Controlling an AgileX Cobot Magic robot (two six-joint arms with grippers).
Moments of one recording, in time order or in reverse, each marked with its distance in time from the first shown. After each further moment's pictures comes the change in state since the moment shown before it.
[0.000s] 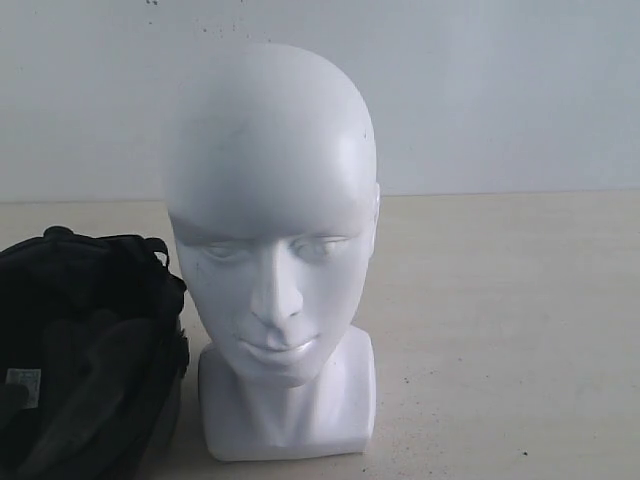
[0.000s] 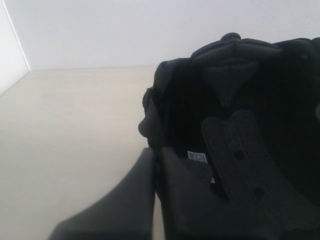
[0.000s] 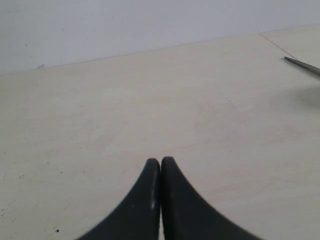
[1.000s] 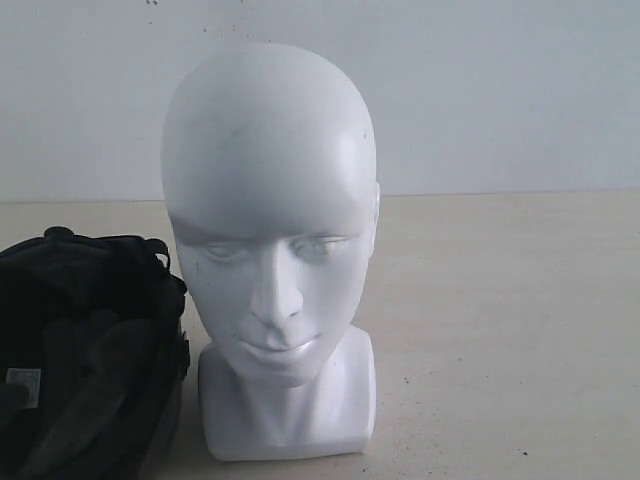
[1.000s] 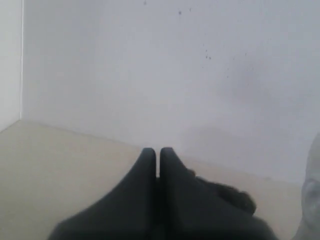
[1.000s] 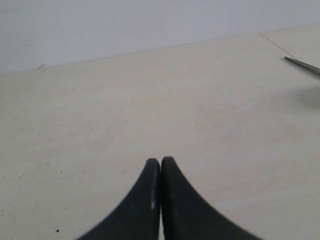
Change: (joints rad) left arm 0.000 -0.004 -0.480 -0.057 0.284 -0.230; right arm 0.000 0.000 0.000 0.000 0.000 0.000
